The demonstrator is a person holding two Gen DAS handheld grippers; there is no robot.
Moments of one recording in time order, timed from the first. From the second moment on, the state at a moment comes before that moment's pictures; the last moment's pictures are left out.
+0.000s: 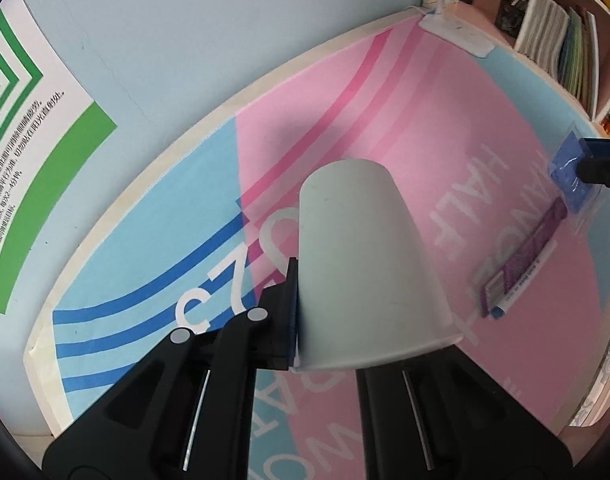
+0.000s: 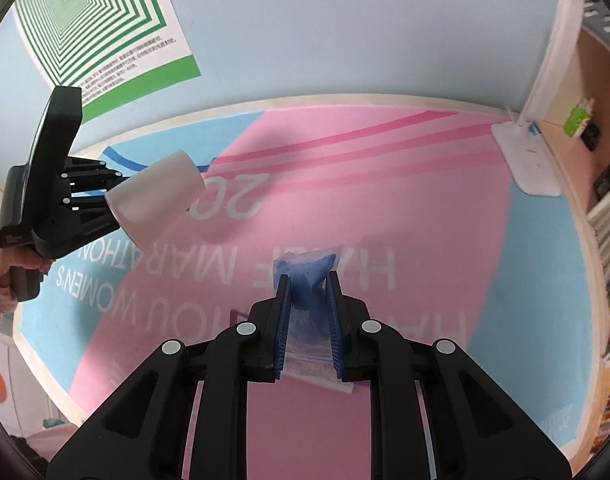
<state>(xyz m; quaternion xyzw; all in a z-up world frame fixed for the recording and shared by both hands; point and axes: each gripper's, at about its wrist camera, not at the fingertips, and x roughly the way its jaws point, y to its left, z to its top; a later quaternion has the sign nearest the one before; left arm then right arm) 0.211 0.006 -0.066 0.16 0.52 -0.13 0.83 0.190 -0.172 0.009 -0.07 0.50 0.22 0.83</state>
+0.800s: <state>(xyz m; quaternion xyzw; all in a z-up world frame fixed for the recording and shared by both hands) 0.086 -0.191 -0.048 0.29 0.46 -0.35 0.76 -0.029 -0.321 0.006 0.05 0.51 0.01 0.86</state>
